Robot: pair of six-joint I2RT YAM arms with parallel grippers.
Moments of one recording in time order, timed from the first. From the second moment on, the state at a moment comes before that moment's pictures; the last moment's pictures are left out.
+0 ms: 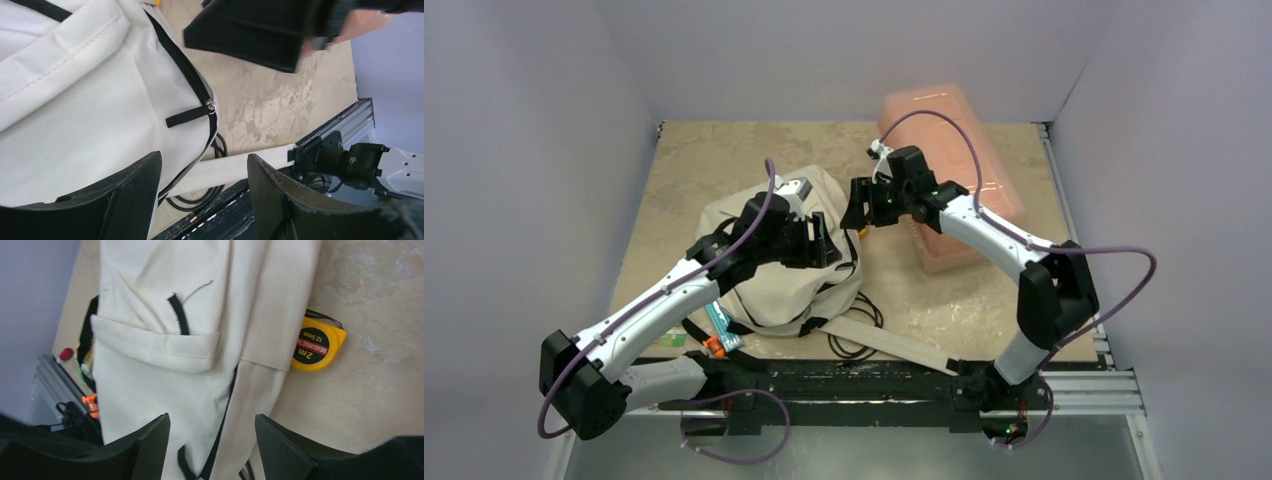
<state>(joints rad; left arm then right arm) -0.67 1.15 0.98 -0.48 0.14 -0.63 0.56 1.61 1.29 -0.36 -0.38 0.41</state>
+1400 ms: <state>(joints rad) -0.66 1.41 0.99 -0.29 0.30 -0.33 0.63 1.75 1.28 -0.27 -0.42 0.48</state>
